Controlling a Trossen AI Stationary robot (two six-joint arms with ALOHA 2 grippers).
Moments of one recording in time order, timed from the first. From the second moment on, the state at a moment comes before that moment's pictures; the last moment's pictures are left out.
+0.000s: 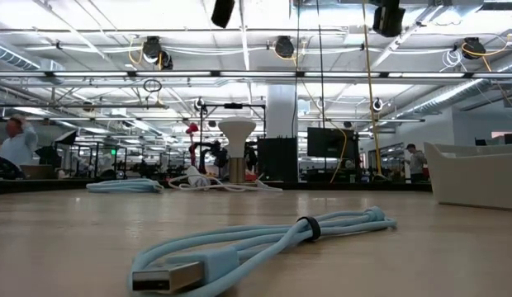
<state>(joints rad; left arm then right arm) -0.27 1.62 1.25 0.17 -0.46 -0.90 0.32 1.03 0.68 0.33 0.36 0.91</state>
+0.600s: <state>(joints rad) -0.25 1.80 1.49 0.13 -0.36 -0.81 0.30 1.04 0.68 0.40 0.33 0.87</state>
